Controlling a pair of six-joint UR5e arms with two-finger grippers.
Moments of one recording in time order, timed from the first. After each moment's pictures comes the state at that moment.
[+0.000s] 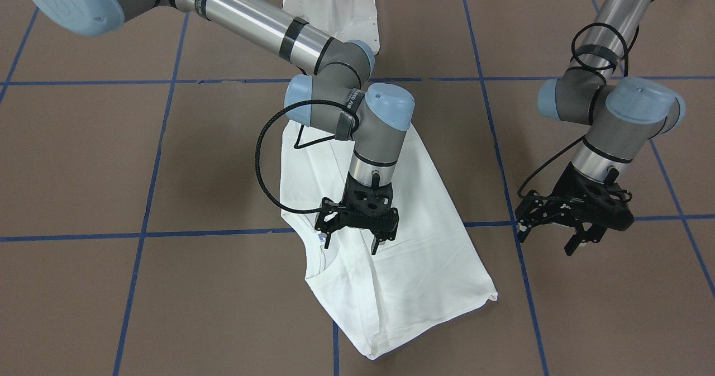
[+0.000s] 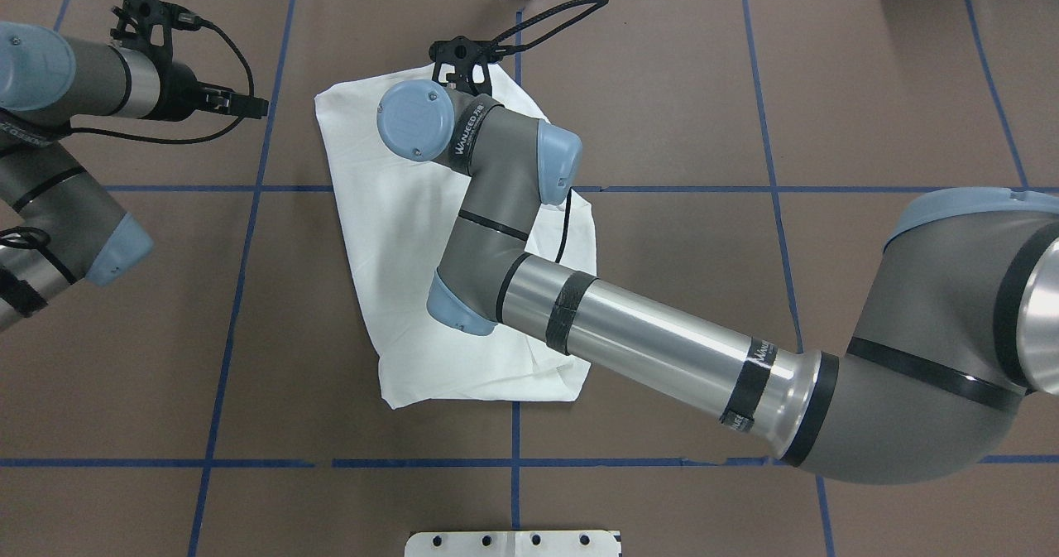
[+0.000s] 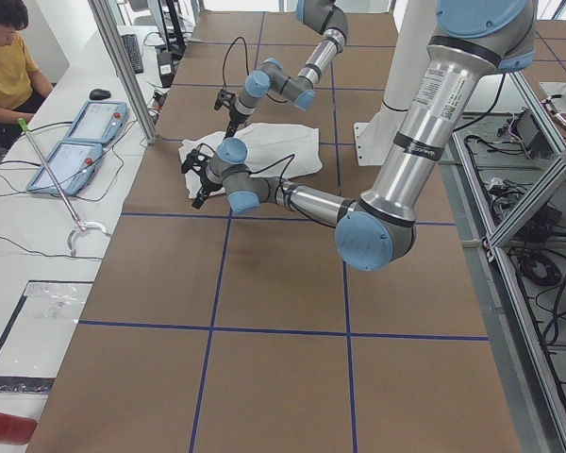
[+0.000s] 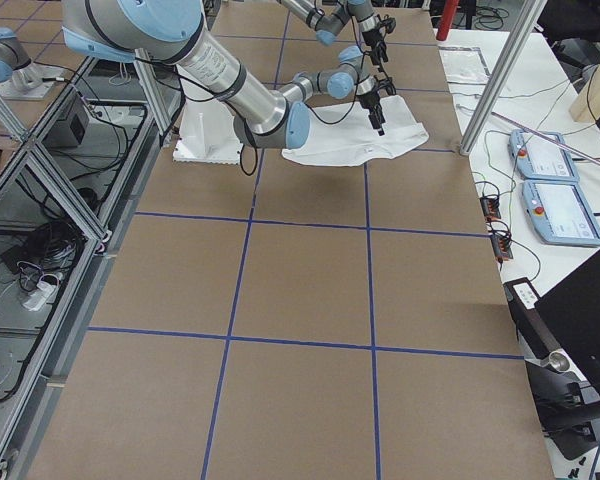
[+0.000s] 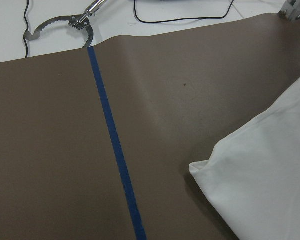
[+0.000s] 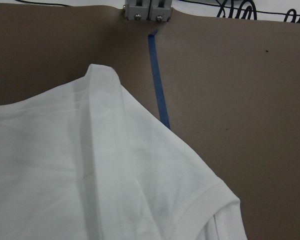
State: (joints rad) left arm -0.95 -1.96 -1.37 -2.46 -1.88 -0.76; right arm 0.54 -0.36 0.81 -1.32 1.33 1.25
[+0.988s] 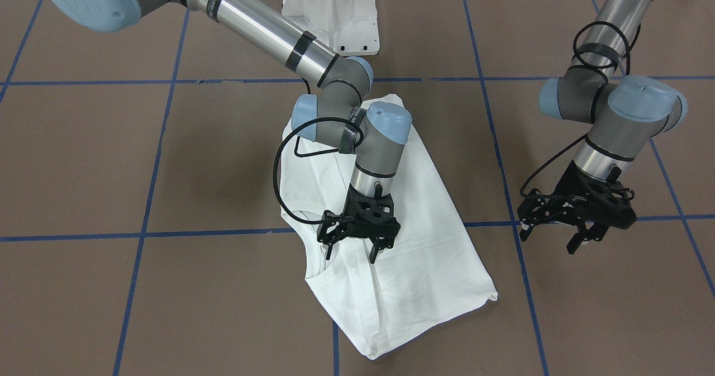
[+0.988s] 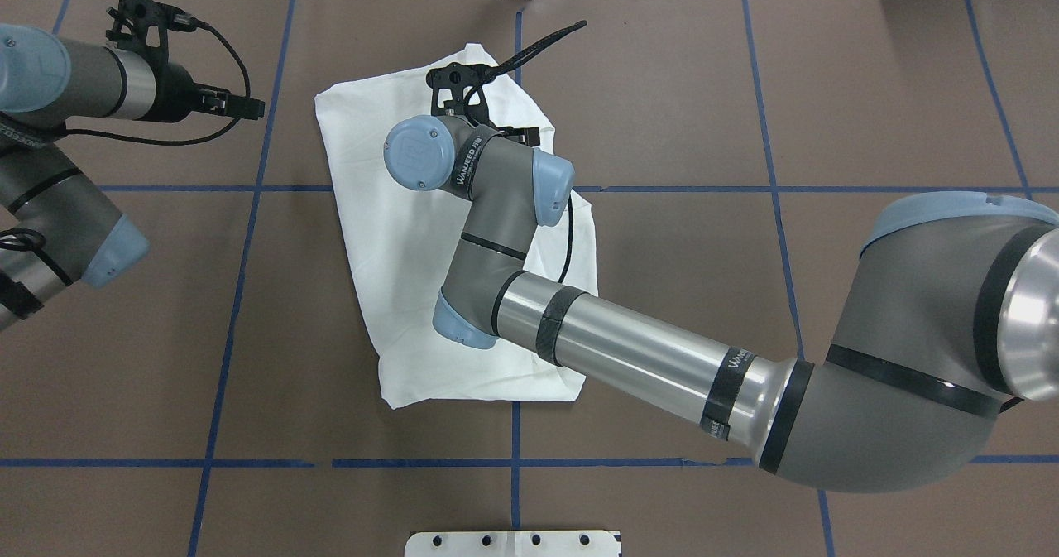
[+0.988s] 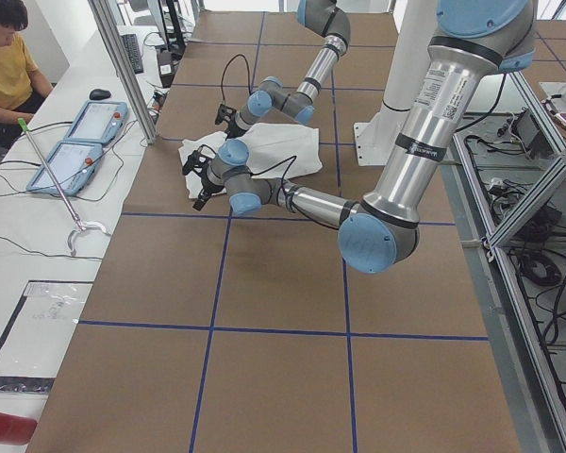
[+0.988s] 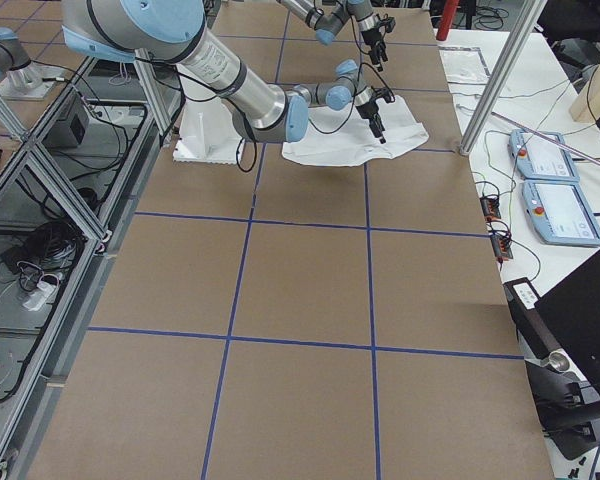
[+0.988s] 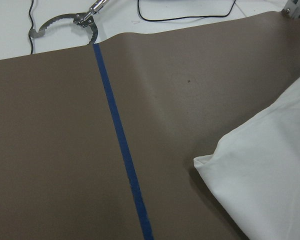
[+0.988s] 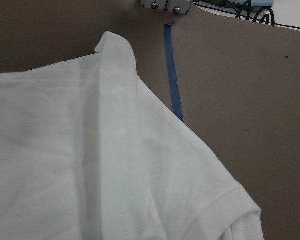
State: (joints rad) left arm -0.95 -1.95 -1.38 -2.46 -1.88 -0.76; right arm 0.52 -0.33 0.67 -1.22 1.26 1.16
